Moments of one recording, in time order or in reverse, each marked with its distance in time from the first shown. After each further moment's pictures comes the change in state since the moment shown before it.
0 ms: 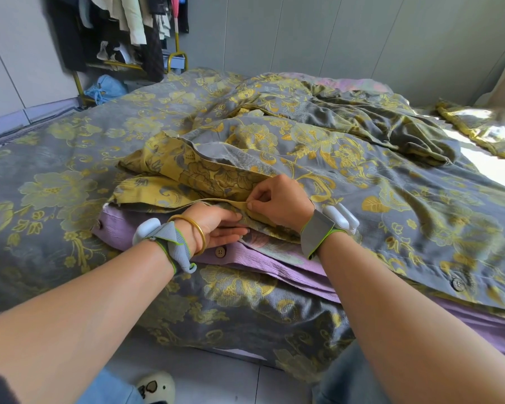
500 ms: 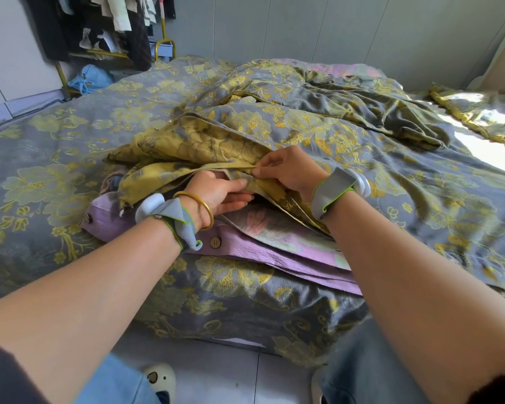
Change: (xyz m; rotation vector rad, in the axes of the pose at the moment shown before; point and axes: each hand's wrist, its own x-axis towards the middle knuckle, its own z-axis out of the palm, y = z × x) left_hand 0.006 0.020 0.017 0.030 -0.053 0.261; right_hand 0.020 0.012 -0.025 0.275 -0.008 0.231
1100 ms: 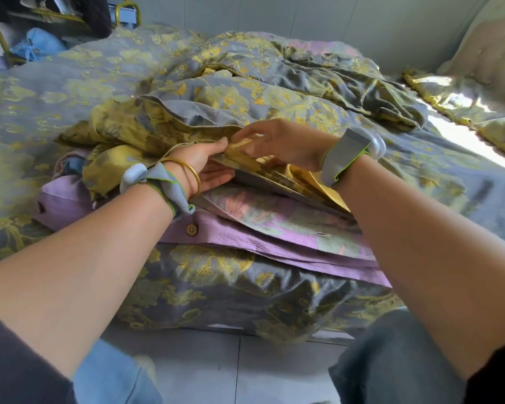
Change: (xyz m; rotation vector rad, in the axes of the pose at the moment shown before) left_hand 0.035 0.003 0.011 -0.119 0.021 -0.151; right_hand -0.001 -0.001 -0.036 -0.103 -0.285 -0.022
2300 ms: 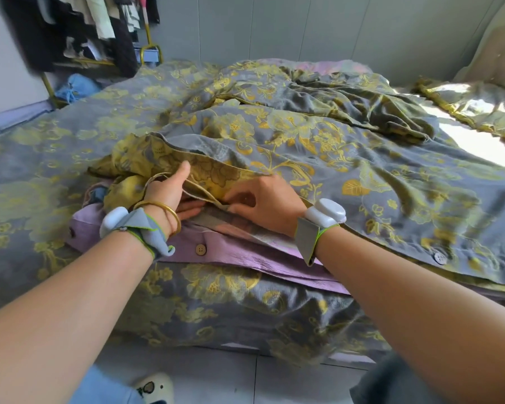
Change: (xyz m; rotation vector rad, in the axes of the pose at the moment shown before) left_hand -0.021 0.000 -0.038 0.014 0.377 0.117; right_hand -0.021 0.009 0.062 -0.341 0.278 -0.351
